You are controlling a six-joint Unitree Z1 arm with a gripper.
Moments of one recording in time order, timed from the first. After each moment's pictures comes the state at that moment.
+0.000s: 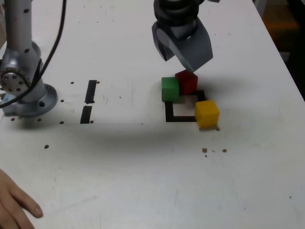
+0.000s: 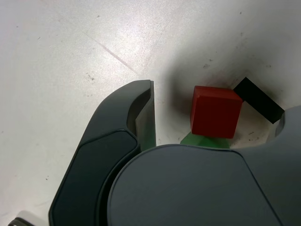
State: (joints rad) arm 0.05 1.85 -1.29 0.90 0.22 0.98
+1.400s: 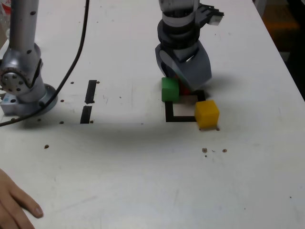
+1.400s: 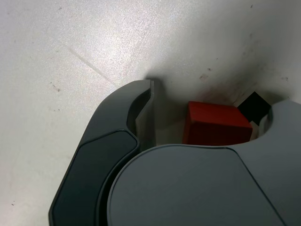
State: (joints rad) arm 0.05 1.92 -1.17 0.70 0.20 0.95
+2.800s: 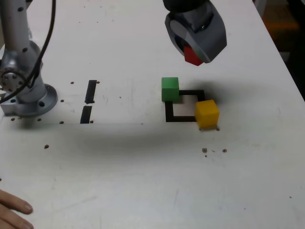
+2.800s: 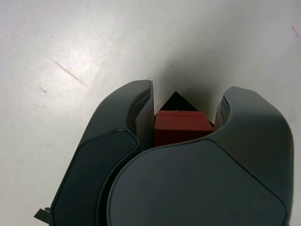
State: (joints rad) arm 0.04 1.76 -1.31 0.80 0.09 0.89
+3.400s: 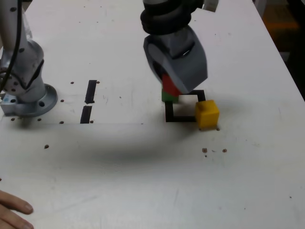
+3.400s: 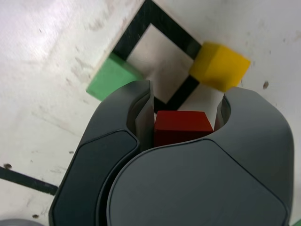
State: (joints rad) arm -0.11 1.70 -1.18 0.82 -0.04 0.77
